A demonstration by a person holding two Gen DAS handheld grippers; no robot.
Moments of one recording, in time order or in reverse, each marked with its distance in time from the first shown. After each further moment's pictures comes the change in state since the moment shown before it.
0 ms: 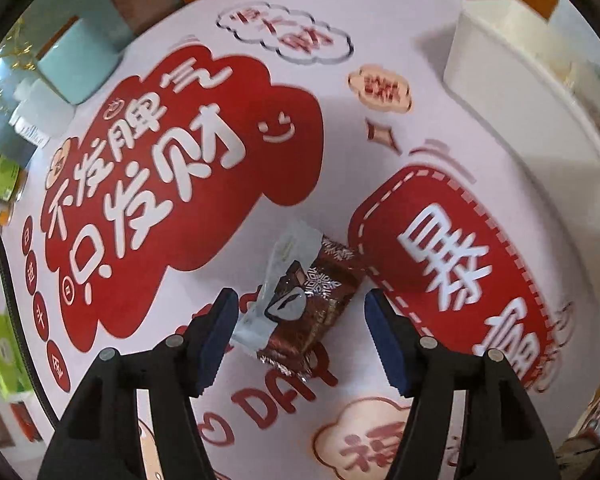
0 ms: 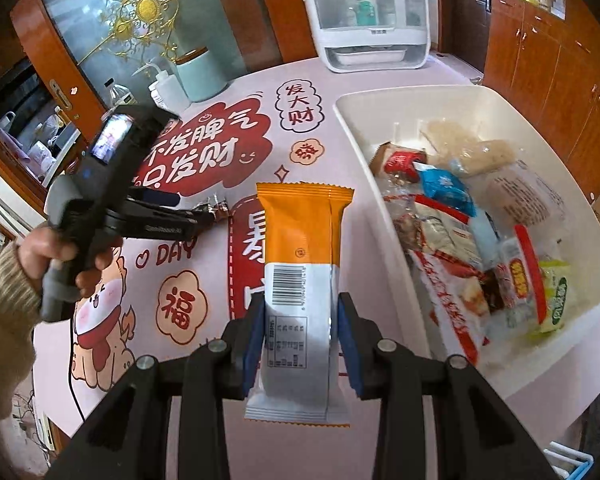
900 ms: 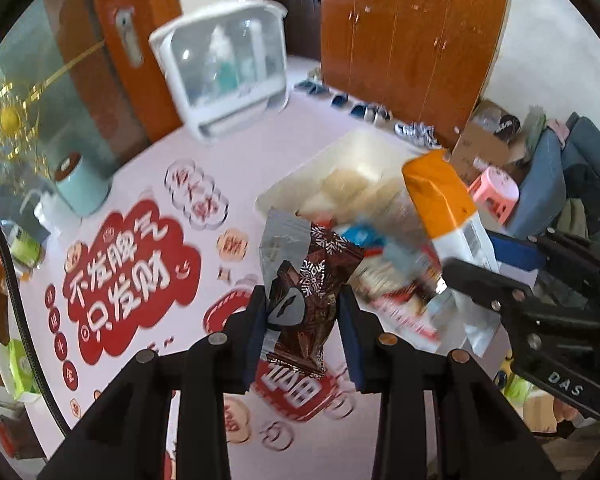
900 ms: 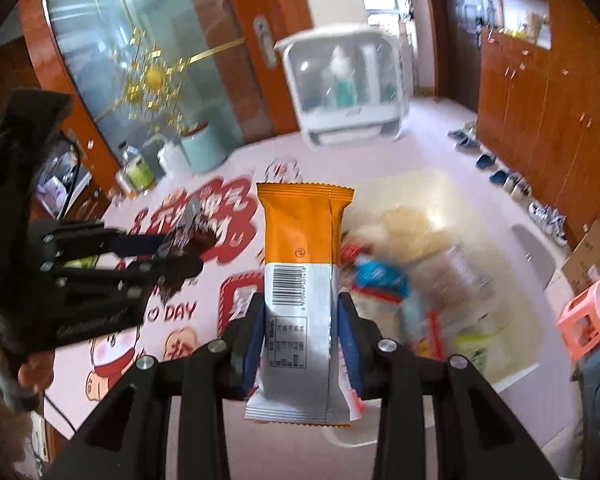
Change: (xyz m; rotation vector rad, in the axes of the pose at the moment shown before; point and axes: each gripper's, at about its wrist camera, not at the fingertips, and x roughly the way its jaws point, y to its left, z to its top) left arm -0.235 -0.157 0.021 0.014 -0.342 -0.074; right arm -0.101 -0.058 0.044 -0.012 -0.212 0.018
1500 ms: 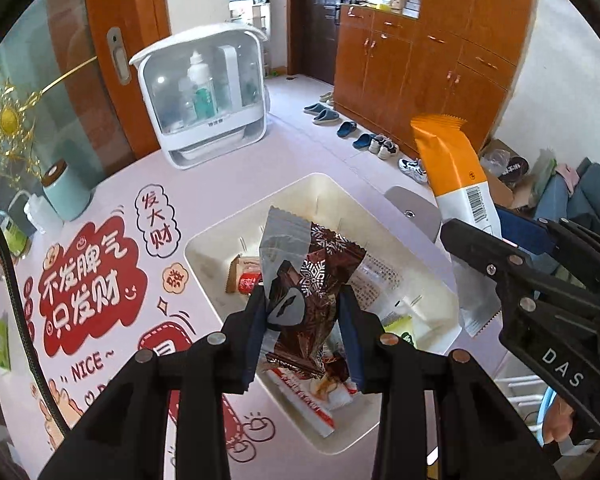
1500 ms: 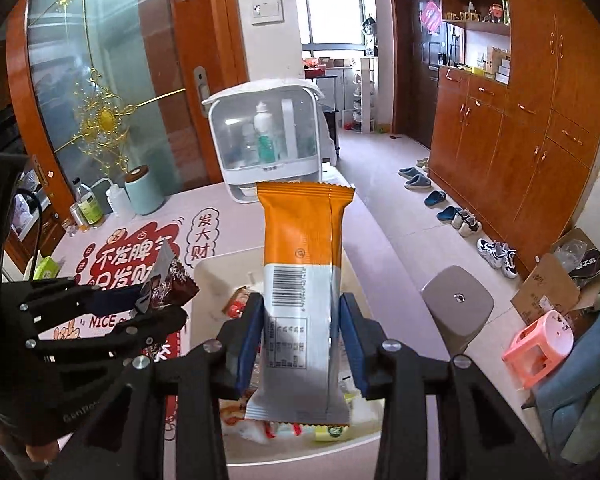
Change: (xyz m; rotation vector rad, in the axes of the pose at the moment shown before) left arm 0.028 -0.095 0.050 -0.142 -0.059 0.016; right arm -0.041 -0.098 0.041 -0.026 -0.096 -0.156
